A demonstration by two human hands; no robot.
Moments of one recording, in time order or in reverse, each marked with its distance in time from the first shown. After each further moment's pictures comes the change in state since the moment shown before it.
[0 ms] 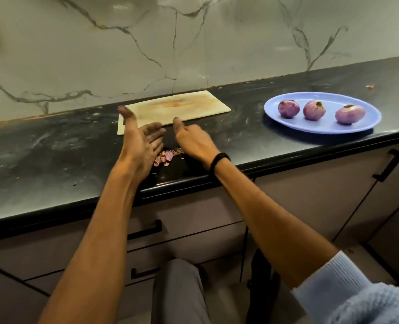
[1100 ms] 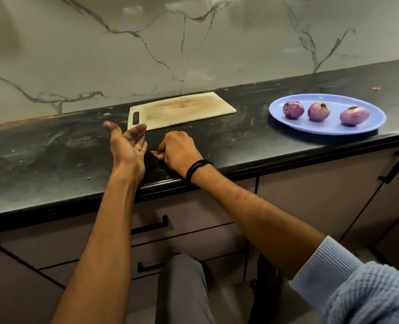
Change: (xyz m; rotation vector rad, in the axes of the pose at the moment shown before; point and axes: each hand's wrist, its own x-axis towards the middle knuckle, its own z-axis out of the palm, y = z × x) left_hand -0.012 0.001 -0.027 -0.215 0.245 0.093; right_hand -0.009 -0.026 0.038 -0.588 -0.010 -0.322
